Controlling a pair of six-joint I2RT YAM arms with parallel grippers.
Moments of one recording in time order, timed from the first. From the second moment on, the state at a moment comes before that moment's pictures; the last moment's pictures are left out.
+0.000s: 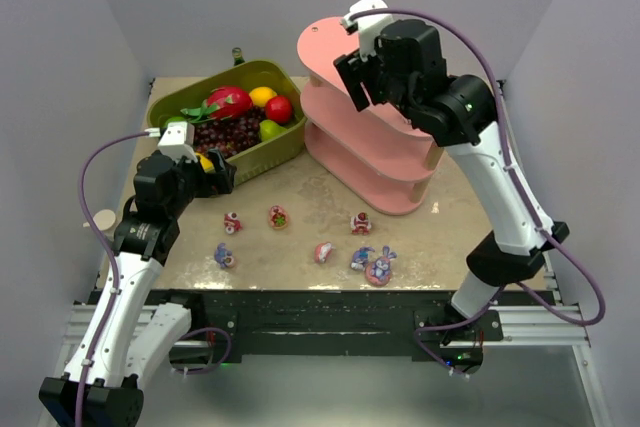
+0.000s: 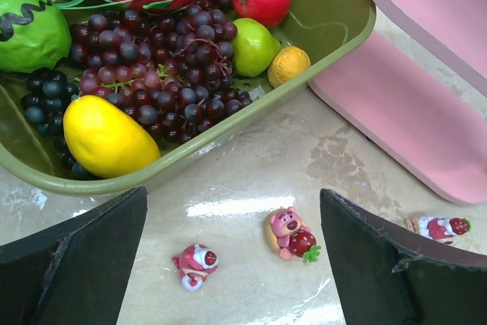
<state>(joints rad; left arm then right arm) -0.14 0.76 0.80 -0.39 0.06 -0.25 0.73 1.73 2.40 -1.07 0.43 -0.18</state>
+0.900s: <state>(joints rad) -0.14 0.77 0.79 -0.39 0.09 -0.26 1.19 1.52 1.24 -0.67 -0.01 -0.26</state>
